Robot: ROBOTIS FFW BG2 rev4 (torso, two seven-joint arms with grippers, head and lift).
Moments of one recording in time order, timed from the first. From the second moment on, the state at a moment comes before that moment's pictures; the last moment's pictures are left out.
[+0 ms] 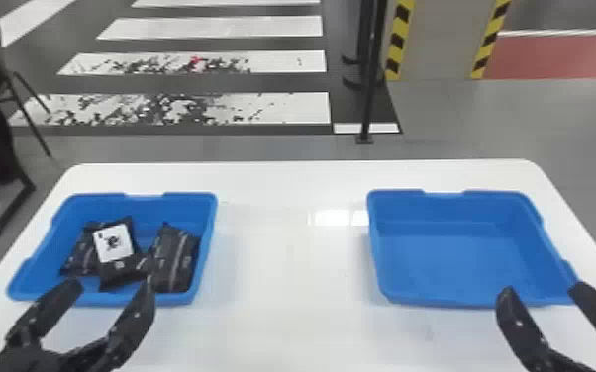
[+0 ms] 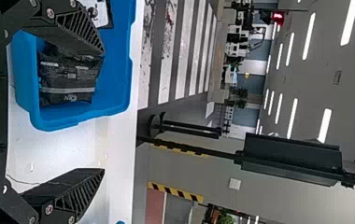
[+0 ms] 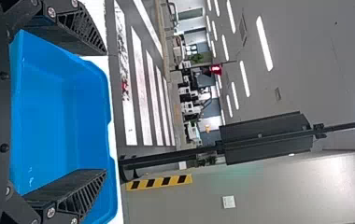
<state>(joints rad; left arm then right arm) 0.91 0.00 0.31 -2.47 0.29 0.21 -0.32 0.79 0.00 -0.19 -2.15 -0.30 -0.15 0.39</state>
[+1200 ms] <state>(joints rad) 0.82 0.01 0.32 -2.47 0.29 0.32 -0.32 0.79 0.00 -0.19 -2.15 -0.30 -0.15 0.39</state>
